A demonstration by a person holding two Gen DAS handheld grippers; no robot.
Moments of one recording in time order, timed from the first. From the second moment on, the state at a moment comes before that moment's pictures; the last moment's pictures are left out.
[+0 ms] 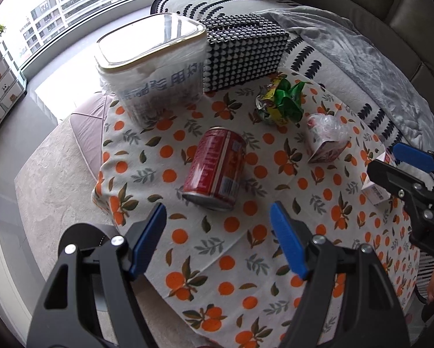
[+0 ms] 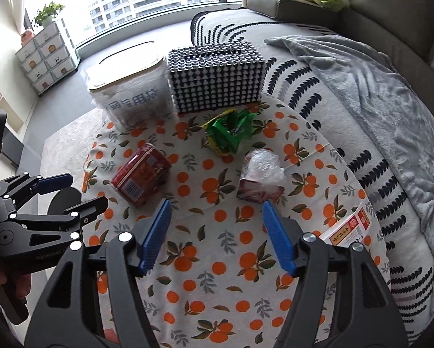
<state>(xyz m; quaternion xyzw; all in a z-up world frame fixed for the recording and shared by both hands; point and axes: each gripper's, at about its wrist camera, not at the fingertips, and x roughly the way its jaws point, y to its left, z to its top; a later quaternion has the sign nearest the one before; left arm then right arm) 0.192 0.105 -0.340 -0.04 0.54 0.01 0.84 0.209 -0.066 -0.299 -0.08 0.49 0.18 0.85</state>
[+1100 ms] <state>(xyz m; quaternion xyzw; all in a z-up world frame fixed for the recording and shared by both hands) 0.261 0.107 -0.451 0.01 0.58 -0.01 0.82 0.303 -0.072 -0.401 -0.08 0.52 0.12 0.84</state>
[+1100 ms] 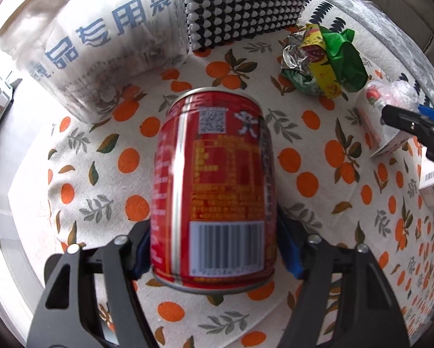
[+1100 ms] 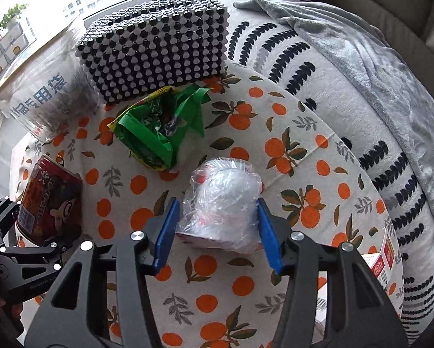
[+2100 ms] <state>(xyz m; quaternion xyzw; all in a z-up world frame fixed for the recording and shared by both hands) 0.202 0.101 -0.399 -0.03 0.56 -0.03 0.82 0.239 -0.063 -0.351 -0.06 0.52 0.17 0.83</state>
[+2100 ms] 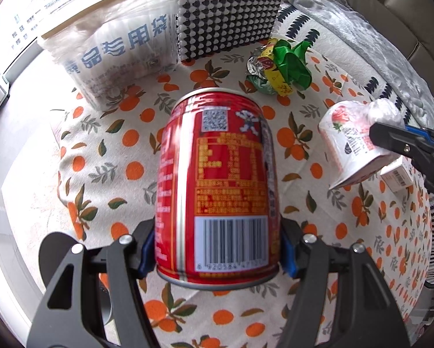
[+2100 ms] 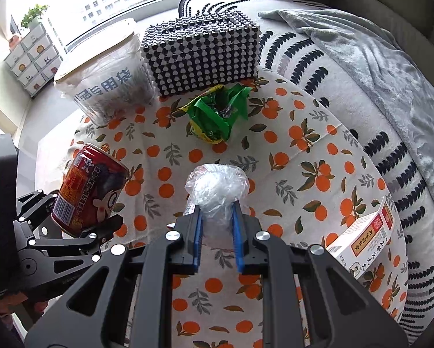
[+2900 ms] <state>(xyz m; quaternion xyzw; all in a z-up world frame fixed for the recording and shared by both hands) 0.113 0.157 -0.356 -0.10 0.53 0.06 0.84 0.166 0.016 -0.298 -0.12 0.48 0.30 0.81</state>
